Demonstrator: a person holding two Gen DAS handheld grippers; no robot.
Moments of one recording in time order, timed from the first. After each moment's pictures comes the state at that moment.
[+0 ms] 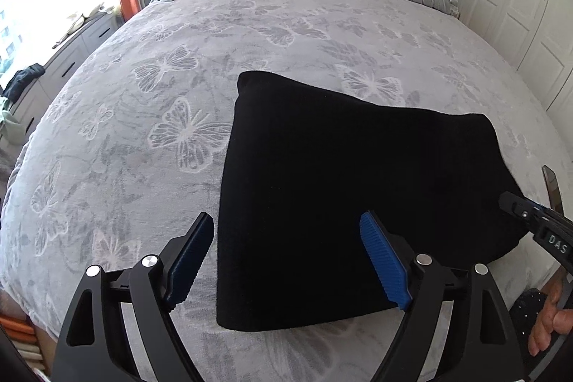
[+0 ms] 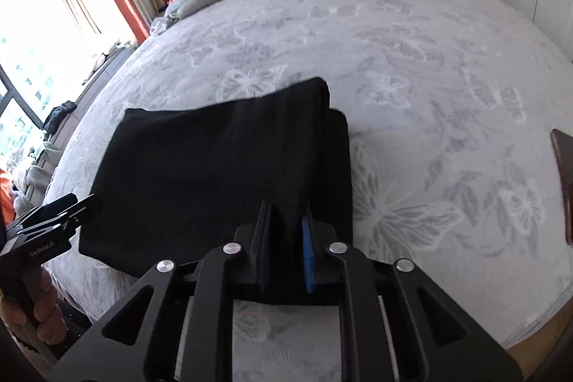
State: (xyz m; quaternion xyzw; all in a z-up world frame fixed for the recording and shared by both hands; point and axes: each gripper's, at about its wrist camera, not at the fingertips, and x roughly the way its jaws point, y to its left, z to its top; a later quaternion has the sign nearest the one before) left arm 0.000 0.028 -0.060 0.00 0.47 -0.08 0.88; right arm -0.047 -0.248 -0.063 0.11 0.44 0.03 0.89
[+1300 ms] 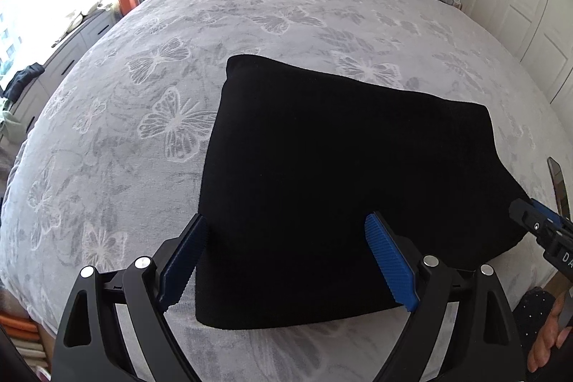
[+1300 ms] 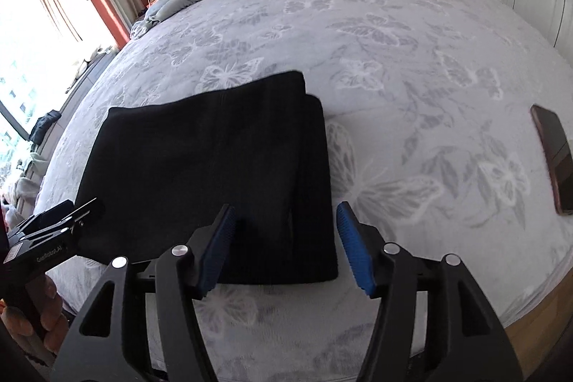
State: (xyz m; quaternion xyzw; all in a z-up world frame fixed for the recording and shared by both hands) left arm 0.001 0.009 -0.073 0.02 0.48 -0.07 0.87; right arm -0.056 -0.256 -0.080 0.13 0.47 -0.01 0.87
